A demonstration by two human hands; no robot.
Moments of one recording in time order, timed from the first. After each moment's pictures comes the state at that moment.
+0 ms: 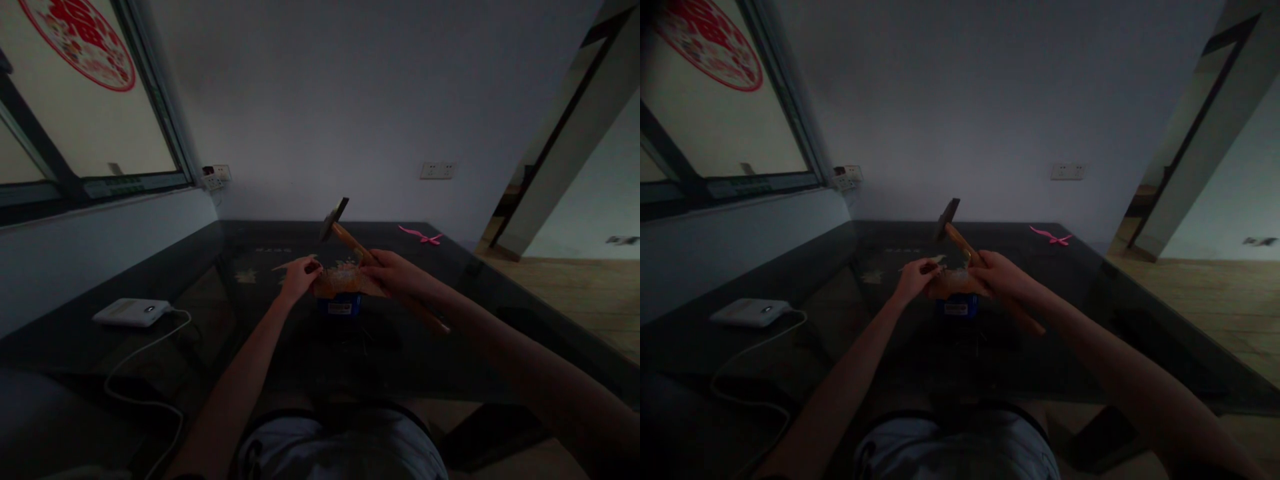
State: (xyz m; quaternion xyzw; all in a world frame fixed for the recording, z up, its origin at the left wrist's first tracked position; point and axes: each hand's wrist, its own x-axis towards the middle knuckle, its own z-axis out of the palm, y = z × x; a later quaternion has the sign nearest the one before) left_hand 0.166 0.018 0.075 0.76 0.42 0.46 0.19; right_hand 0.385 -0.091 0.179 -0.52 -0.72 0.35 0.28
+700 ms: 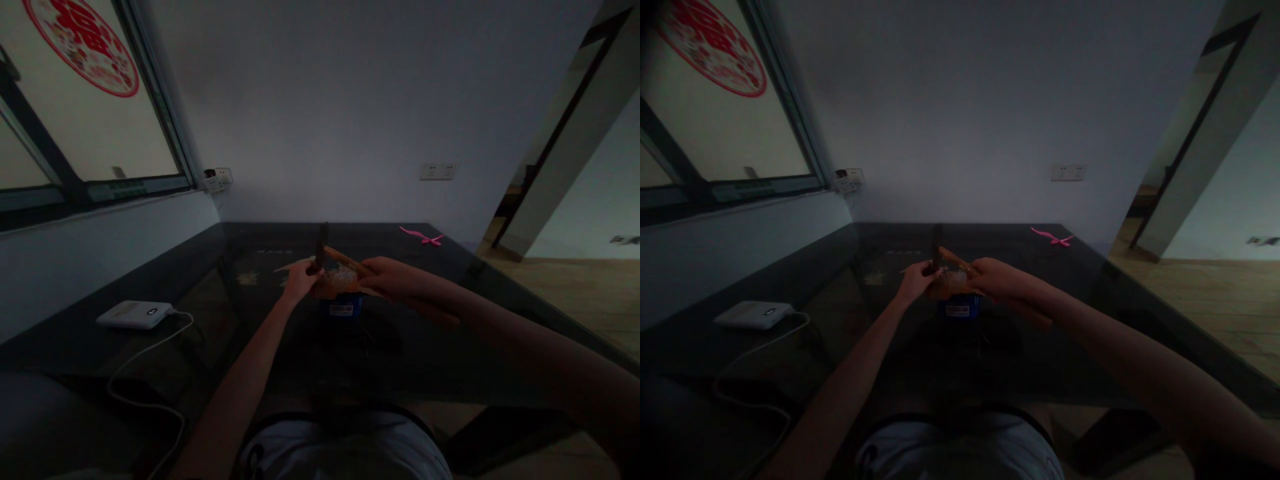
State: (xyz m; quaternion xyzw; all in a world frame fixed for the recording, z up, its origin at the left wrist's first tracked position) left_hand 0.165 0.020 0.072 0.76 0.45 0.44 0.17; right_hand 0.374 -0.095 0.198 -0.55 -0.77 0.31 0.12
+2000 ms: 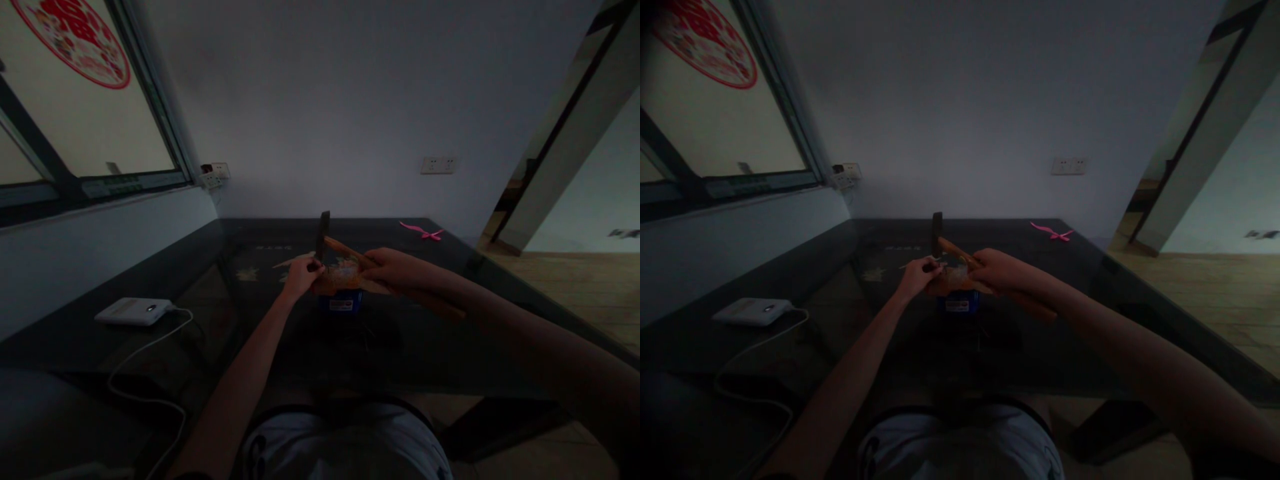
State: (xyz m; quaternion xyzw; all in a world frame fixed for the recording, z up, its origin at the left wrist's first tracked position) left_hand 0.168 0.016 0.076 0.77 0.44 0.43 0.17; right_hand 0.377 -0.100 0.202 -0.55 -0.76 0.32 0.14
